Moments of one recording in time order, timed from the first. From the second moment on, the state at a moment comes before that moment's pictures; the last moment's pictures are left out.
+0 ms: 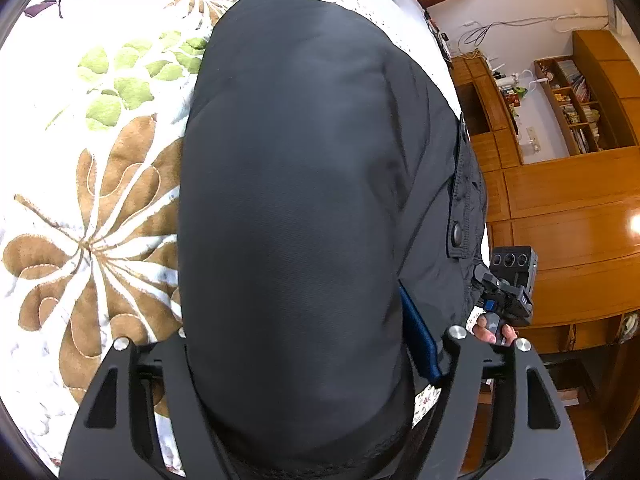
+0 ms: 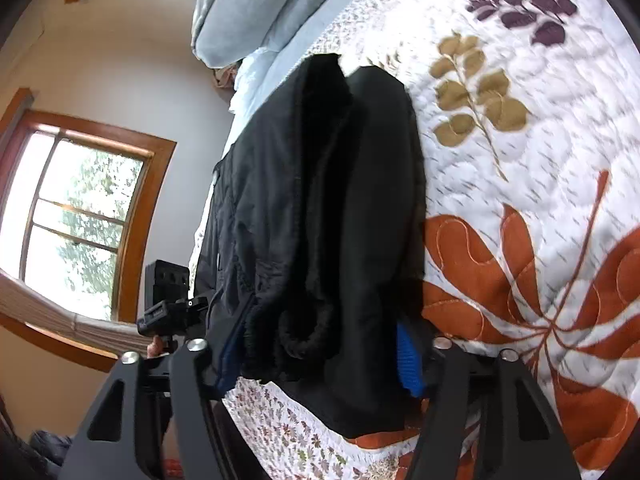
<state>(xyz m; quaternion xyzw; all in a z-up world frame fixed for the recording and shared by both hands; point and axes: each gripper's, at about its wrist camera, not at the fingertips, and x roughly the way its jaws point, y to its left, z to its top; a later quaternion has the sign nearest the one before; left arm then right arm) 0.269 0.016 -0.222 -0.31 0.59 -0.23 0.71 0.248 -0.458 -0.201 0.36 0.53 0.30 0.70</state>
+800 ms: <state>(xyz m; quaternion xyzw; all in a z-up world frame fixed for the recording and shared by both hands) 0.205 0.049 -0.165 -0.18 0.55 -0.10 0.81 0.163 -0.506 -0.158 0.36 0.51 0.23 0.75</state>
